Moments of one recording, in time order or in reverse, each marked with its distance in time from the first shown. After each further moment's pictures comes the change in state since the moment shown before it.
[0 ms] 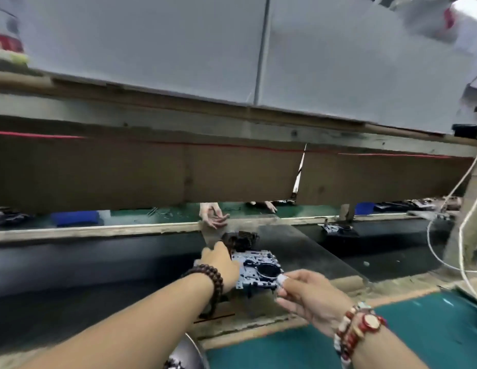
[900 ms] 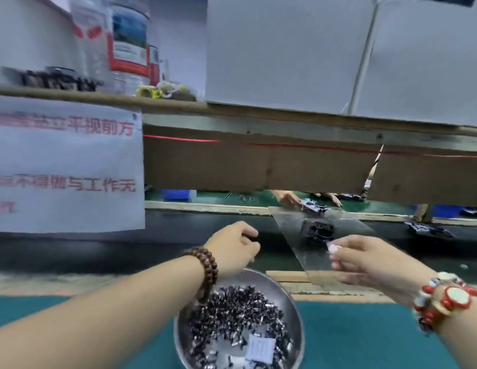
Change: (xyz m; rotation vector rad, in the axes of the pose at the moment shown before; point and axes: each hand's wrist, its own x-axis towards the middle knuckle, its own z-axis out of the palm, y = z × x) left_hand -0.134 -0.075 -0.097 -0.336 0.096 0.094; right_hand -0.080 -0.044 0.066 -0.449 -0.089 -0.117
